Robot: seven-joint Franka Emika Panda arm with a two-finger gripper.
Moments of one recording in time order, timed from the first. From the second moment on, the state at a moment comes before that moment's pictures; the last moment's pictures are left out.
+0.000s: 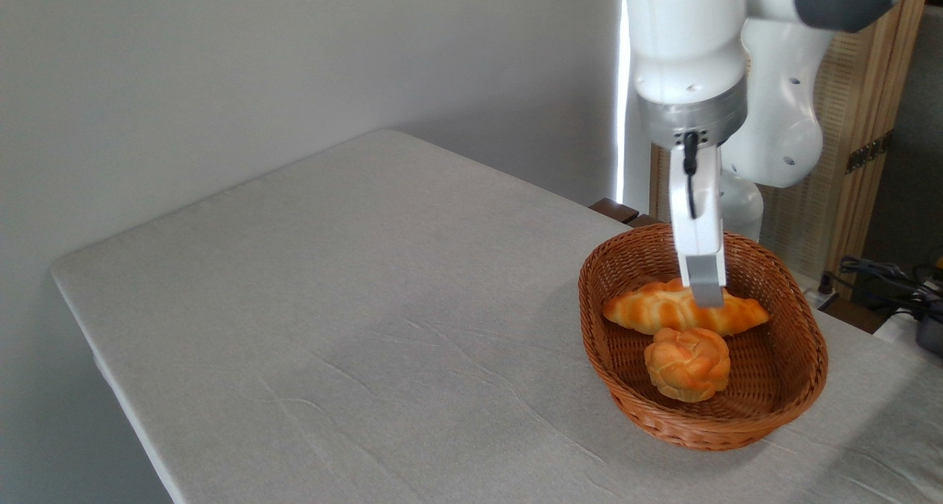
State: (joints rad) arm -0.20 -0.63 0.49 -2.38 0.33 1.55 1.90
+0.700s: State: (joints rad) arm -0.22 -0.58 0.57 -2.50 0.40 1.84 1.90
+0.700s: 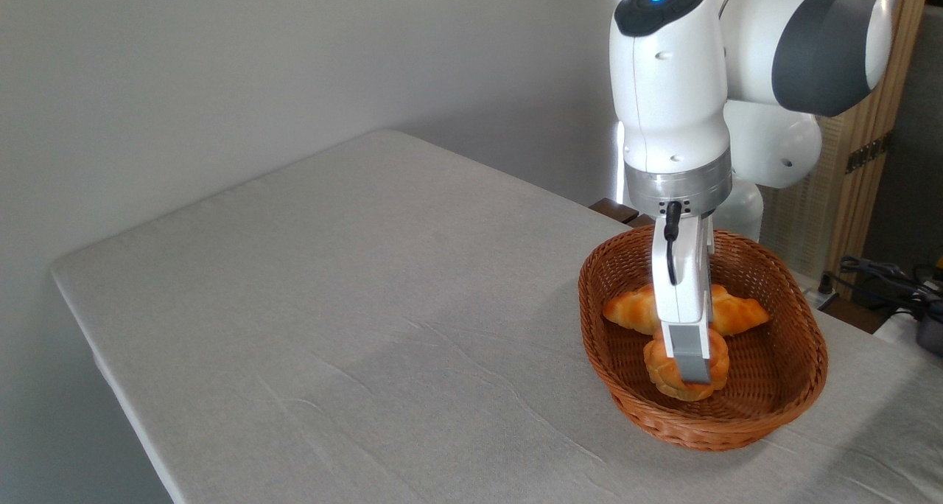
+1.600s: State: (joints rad) arm -0.26 -0.56 0.57 -2.50 0.40 1.83 1.90
